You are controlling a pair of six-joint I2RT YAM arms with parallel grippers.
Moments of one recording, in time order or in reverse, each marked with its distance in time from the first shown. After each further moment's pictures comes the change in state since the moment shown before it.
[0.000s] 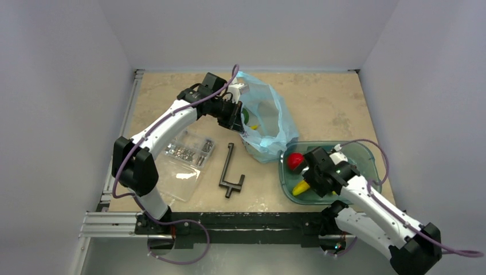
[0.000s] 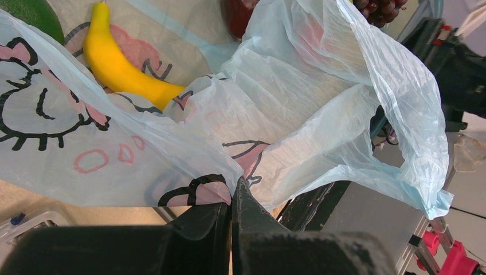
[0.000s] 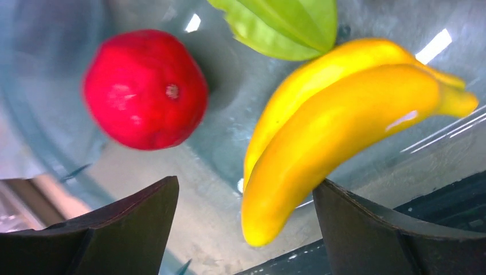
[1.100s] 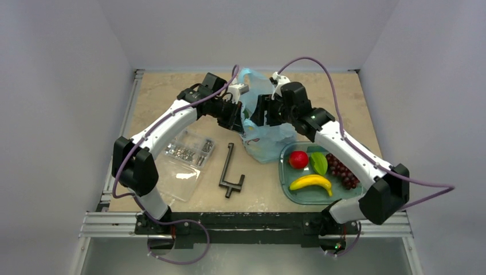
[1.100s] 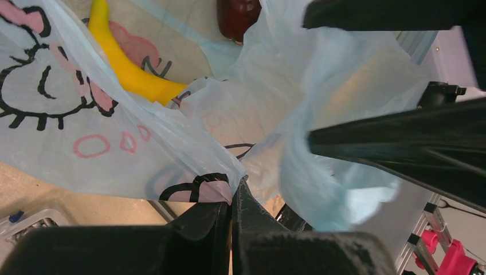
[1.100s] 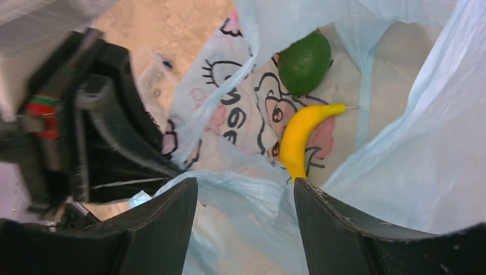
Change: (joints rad) left arm 0.000 0.000 0.000 -0.007 -0.001 0.000; right arm -0.001 0.528 0.701 0.512 -0.425 -0.934
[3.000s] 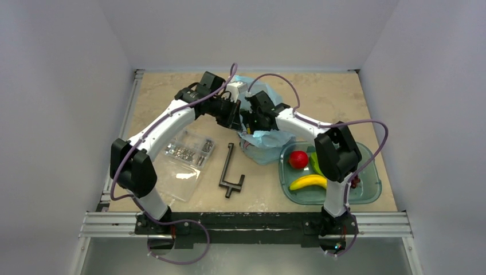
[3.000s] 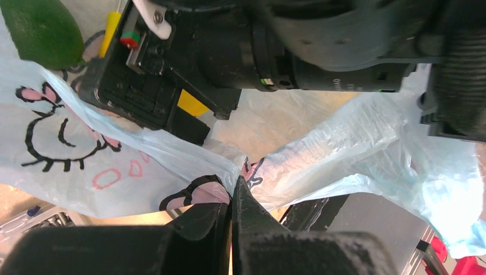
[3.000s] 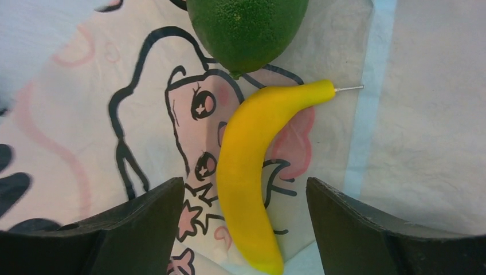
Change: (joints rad) left arm 0.005 -0.018 0.005 -0.005 -0.025 0.008; right arm 0.045 0.541 0.159 -0.056 0.095 -0.072
